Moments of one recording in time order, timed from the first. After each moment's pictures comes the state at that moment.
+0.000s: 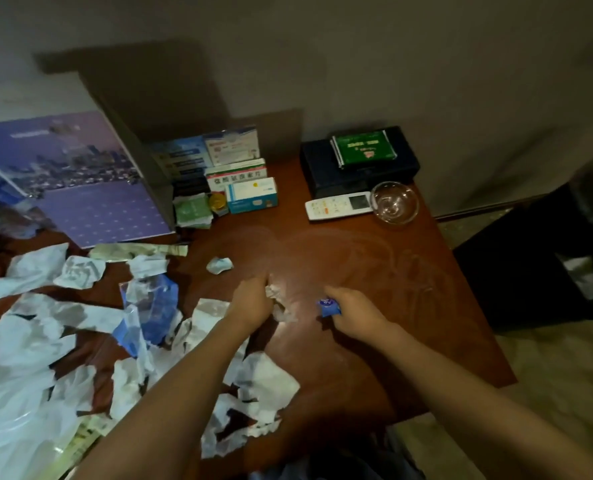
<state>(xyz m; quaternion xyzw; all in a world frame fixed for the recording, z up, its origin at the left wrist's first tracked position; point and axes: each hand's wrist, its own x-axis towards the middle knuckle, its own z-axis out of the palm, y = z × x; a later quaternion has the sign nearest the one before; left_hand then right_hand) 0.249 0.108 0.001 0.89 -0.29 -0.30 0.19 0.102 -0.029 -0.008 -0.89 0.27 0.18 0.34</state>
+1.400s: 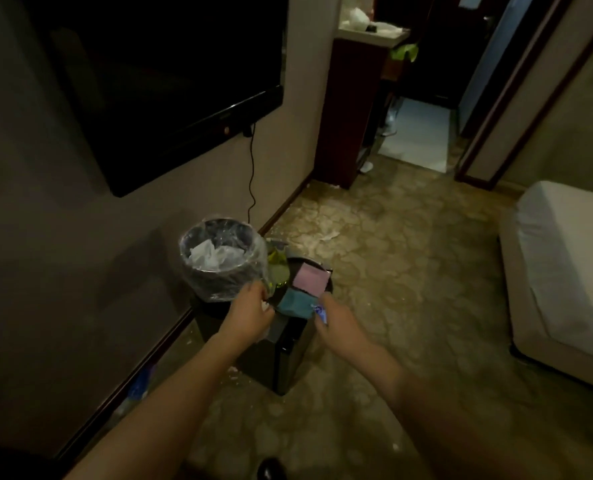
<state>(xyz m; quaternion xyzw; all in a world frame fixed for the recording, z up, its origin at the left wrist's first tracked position) -0.272 -0.489 0.075 0.63 -0.69 -0.28 0.20 -0.452 -0.457 0.077 -0.69 0.66 -0.14 0.24</state>
